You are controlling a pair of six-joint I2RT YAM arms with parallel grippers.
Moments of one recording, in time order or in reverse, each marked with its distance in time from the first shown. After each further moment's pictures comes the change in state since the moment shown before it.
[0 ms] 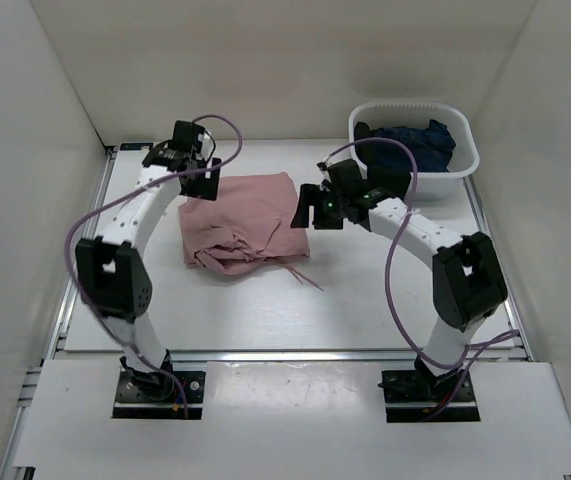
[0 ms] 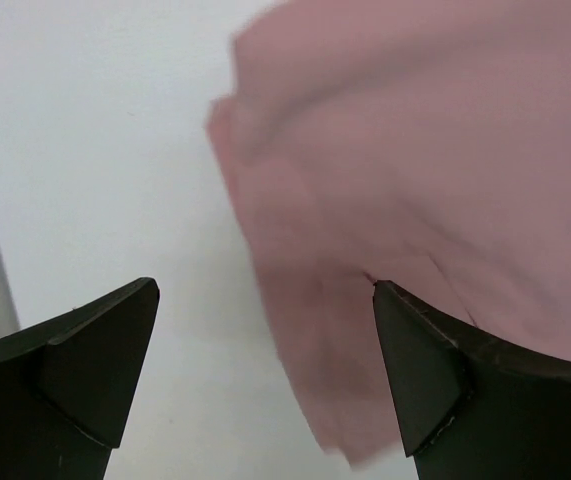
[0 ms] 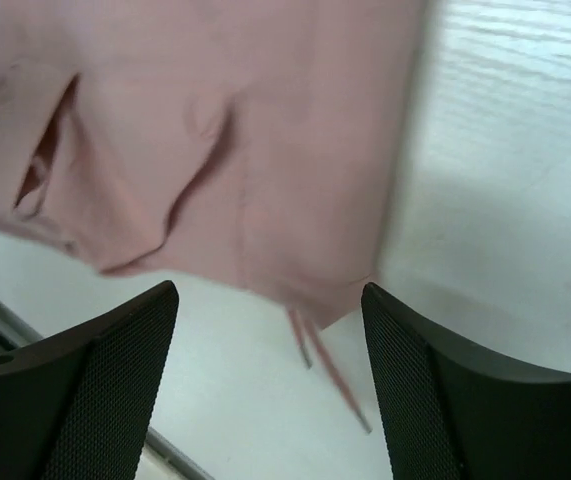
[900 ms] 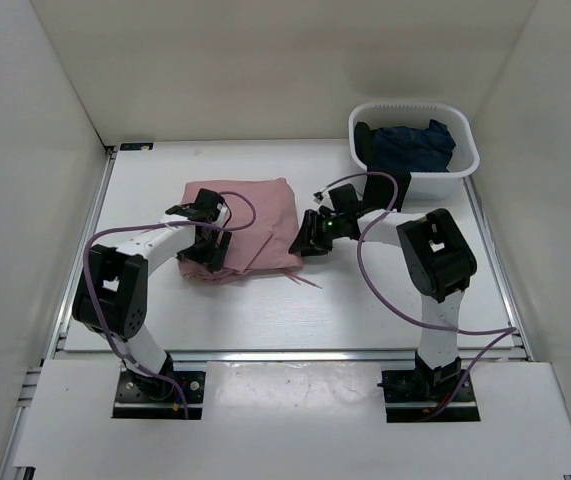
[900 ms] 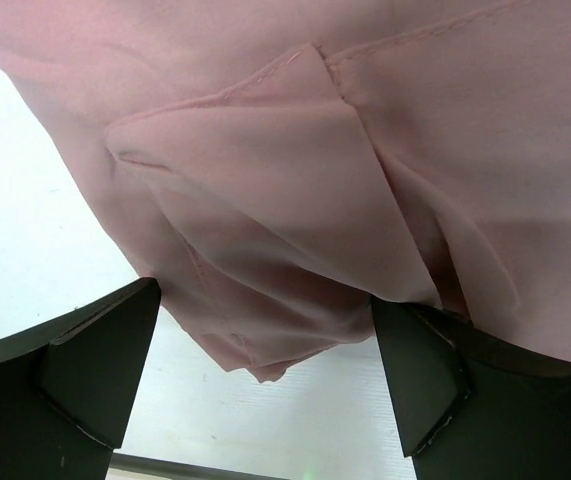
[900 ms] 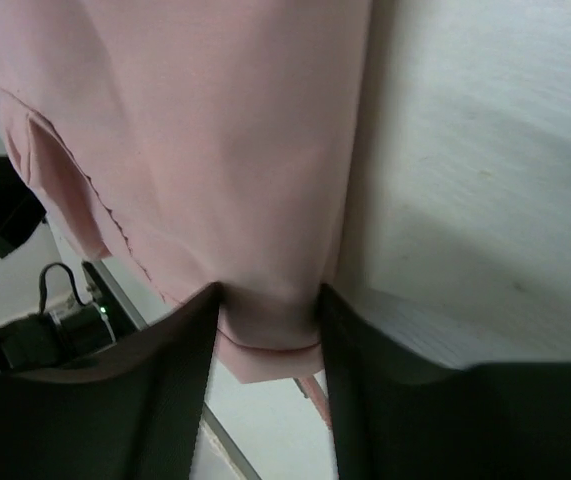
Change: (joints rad) left arm -0.119 -0.171 -0.623 0.153 0.000 -0.001; right arm -0.086 0.272 -0.127 0.289 -0.395 0.158
